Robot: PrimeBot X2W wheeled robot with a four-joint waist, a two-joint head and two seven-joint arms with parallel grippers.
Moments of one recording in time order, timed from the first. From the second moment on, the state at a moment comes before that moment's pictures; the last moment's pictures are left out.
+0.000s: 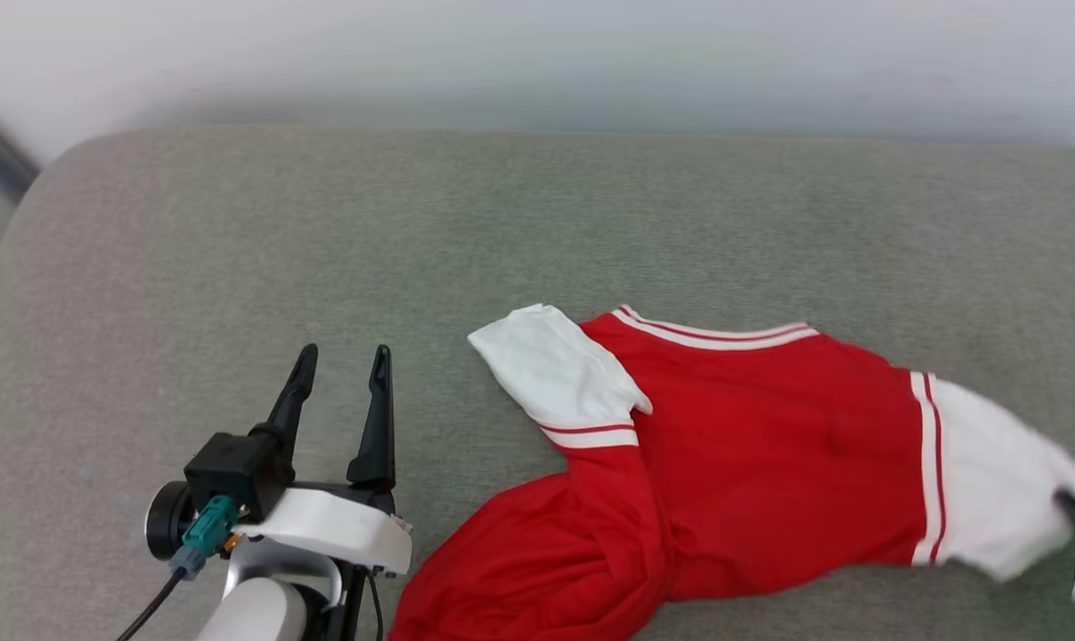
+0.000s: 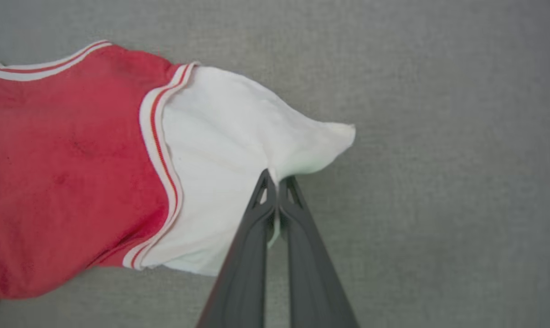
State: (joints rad) left arm -0.17 0.28 -0.35 0.03 -0.46 0.19 -0.22; right arm -0.08 -0.27 -0.32 -0.04 0.38 0.13 0.83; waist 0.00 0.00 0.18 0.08
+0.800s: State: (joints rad) left arm -0.09 0.34 -0.35 0.02 -0.49 0.22 -0.12; right arm -0.02 -0.19 -0.18 0.02 0.21 0.13 0.03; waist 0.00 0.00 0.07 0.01
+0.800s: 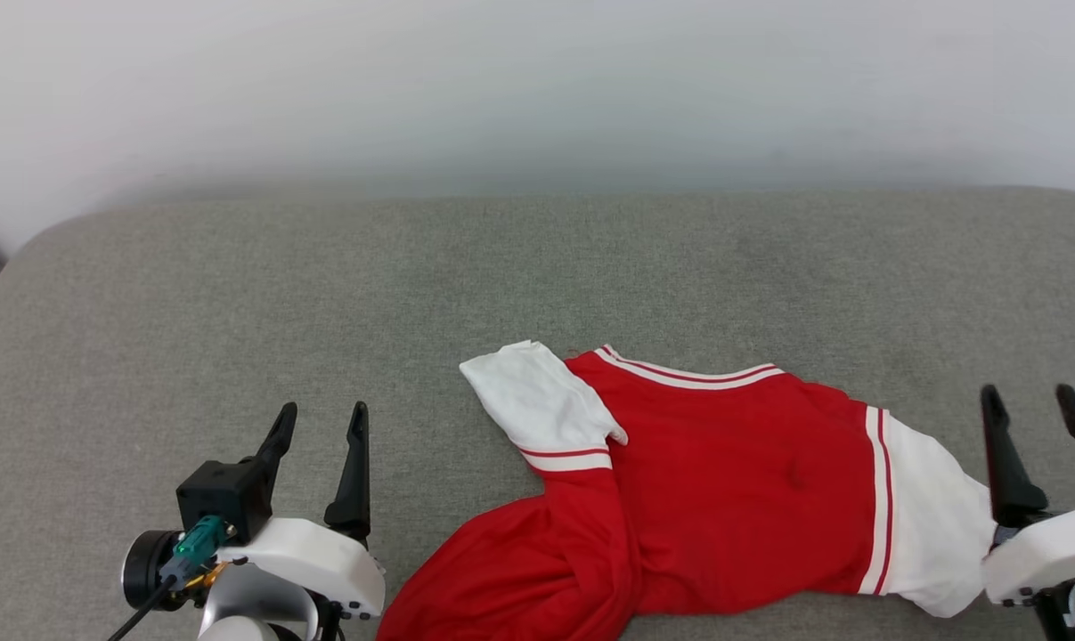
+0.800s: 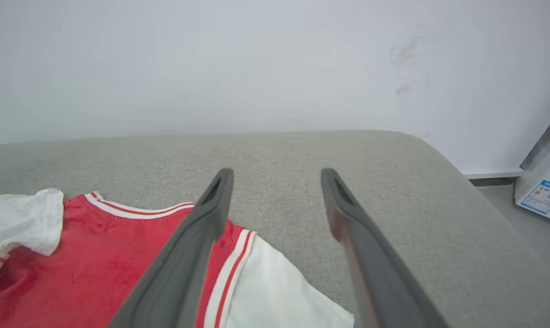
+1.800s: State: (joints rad) left arm -0.54 0.35 -0.71 0.19 -0.56 -0.06 0.73; right arm 0.02 -0.07 -0.03 -0.17 0.18 0.13 0.05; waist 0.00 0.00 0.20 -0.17
